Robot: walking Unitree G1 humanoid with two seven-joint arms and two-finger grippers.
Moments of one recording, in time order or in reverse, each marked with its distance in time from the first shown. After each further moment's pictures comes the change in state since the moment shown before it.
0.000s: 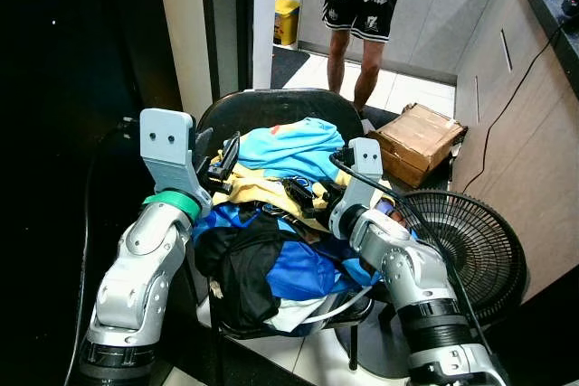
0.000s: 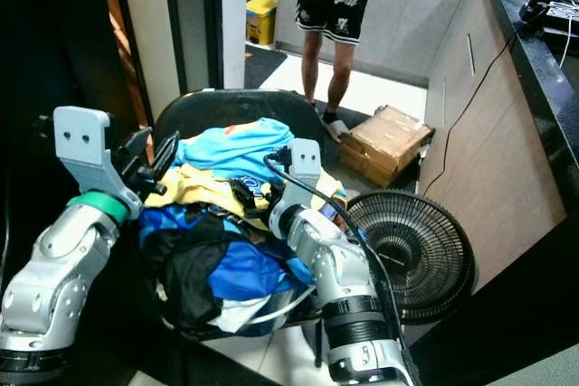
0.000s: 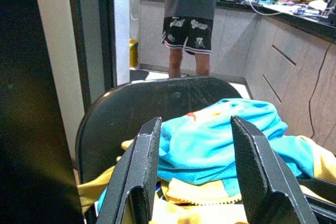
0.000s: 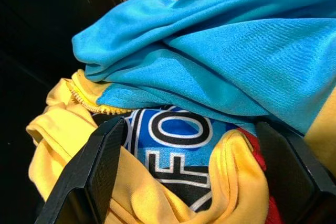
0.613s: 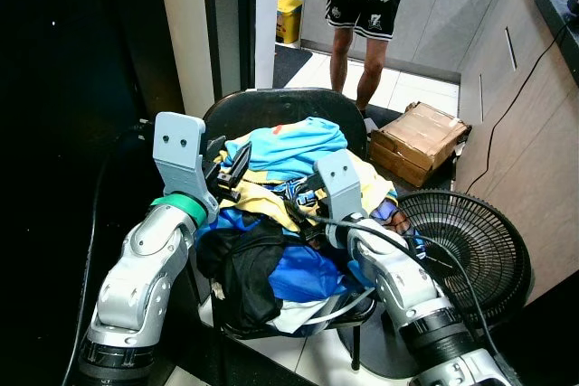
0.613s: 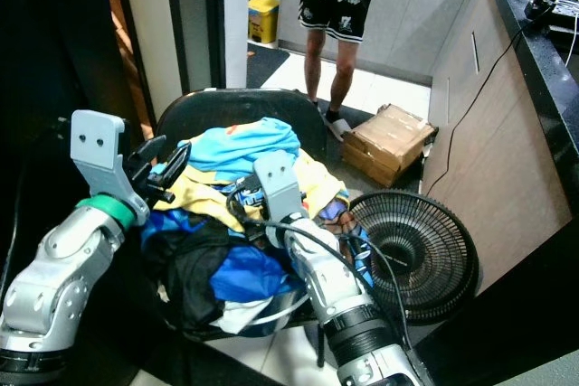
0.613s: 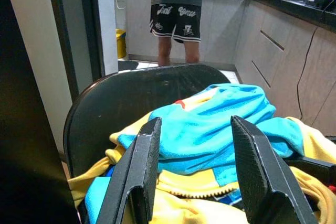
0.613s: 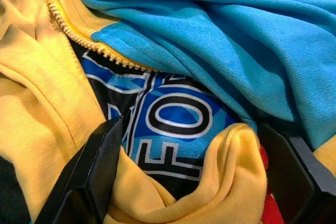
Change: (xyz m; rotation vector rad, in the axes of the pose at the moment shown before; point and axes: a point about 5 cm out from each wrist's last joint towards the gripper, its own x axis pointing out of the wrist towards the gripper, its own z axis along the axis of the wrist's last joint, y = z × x) left arm 0.000 -0.005 -0.004 0.018 0.044 -0.061; right arm -0.002 0.001 -0.014 -0.565 0.014 -0.044
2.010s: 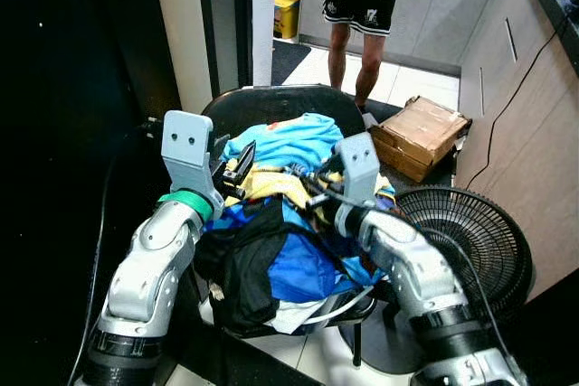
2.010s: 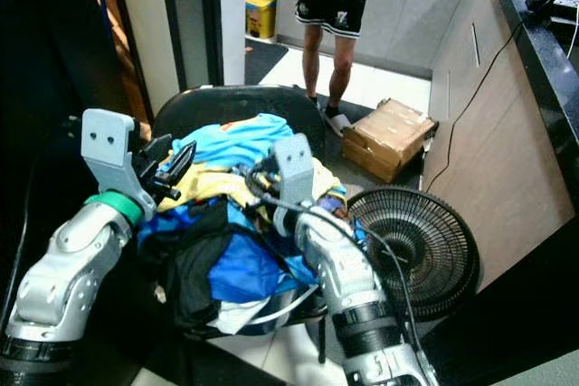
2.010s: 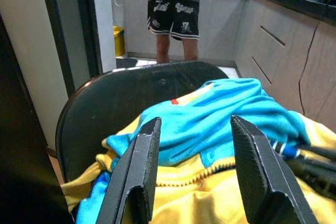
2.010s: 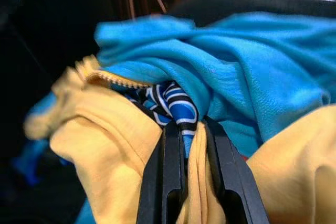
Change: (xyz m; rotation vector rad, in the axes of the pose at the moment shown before) left arm 0.011 -0.002 -0.002 0.002 -0.012 0.005; right arm -0.010 -0.016 0.042 0.239 -0.189 0.095
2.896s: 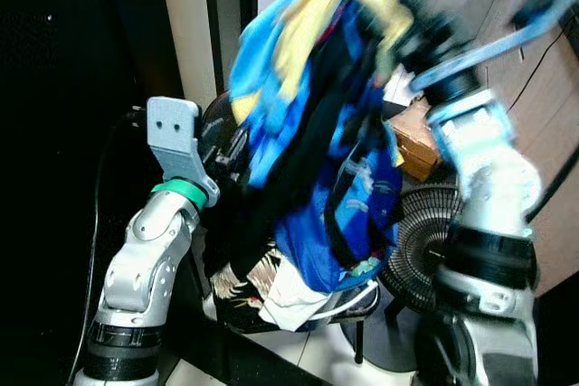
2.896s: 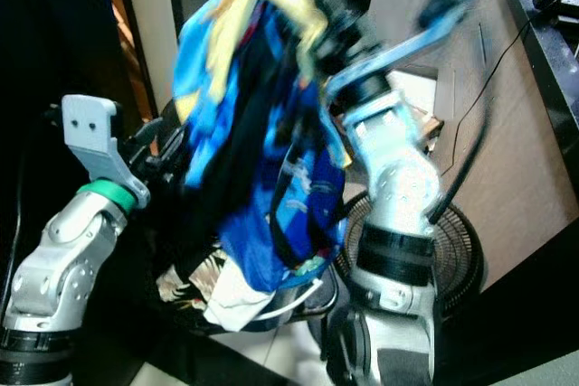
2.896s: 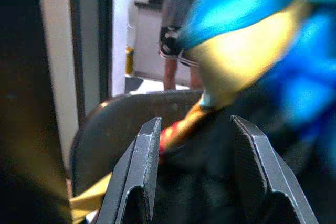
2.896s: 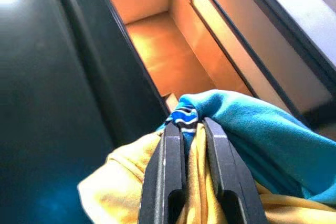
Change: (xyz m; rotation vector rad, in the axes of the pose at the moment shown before) left arm 0.002 0.011 0.017 -0.072 -0.099 0.036; right arm -0.060 -0.013 0.193 0.447 -0.892 0.324
